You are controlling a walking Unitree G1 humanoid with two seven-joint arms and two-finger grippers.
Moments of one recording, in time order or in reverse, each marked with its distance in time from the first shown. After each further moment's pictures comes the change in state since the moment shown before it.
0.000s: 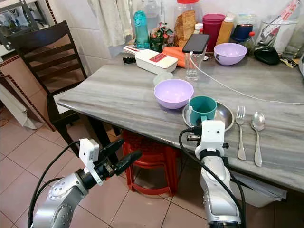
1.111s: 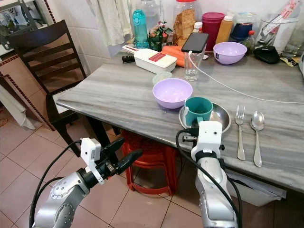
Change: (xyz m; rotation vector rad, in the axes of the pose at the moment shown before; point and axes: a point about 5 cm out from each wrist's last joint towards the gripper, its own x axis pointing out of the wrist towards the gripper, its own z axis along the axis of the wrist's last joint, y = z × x) left arm 0.003 -0.001 0.000 0.005 0.001 0.011; right arm -0.010 0.012 0.006 0.055 0.018 0.021
